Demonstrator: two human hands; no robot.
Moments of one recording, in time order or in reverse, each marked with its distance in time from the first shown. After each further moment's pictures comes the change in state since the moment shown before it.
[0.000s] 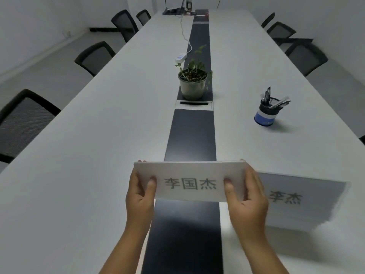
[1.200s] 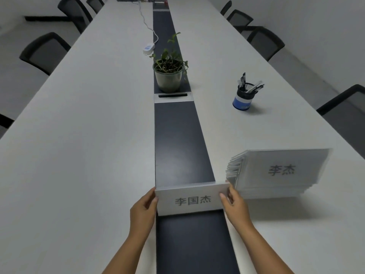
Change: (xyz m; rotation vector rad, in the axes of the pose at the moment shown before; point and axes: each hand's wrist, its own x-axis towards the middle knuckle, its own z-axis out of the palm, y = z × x) left_hand 0.027 -0.078 -0.033 0.280 -0.292 -0.241; right_hand -0.044 0.091 0.029 -0.168 -0.221 0.616
